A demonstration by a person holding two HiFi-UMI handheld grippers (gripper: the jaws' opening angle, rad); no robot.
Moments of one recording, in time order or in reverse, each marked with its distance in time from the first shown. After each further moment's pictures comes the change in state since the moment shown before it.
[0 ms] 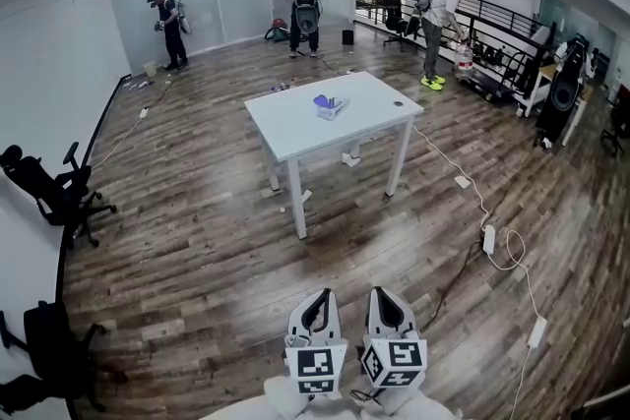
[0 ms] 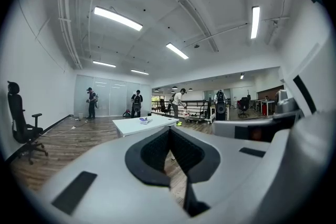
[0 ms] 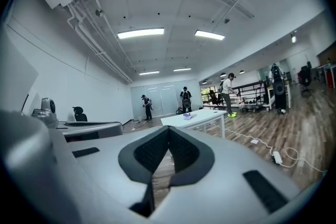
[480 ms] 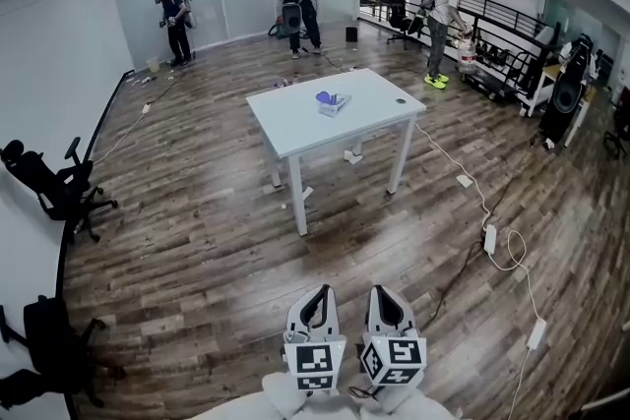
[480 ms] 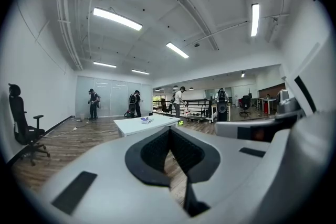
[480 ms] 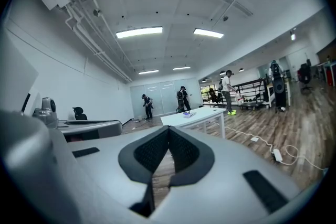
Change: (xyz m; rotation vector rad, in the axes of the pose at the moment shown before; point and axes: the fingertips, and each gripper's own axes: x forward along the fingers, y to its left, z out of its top) left arm 0.005 0.003 -0.003 0.015 0.007 0.016; right arm 0.004 -0.005 -0.007 0.017 0.019 0.001
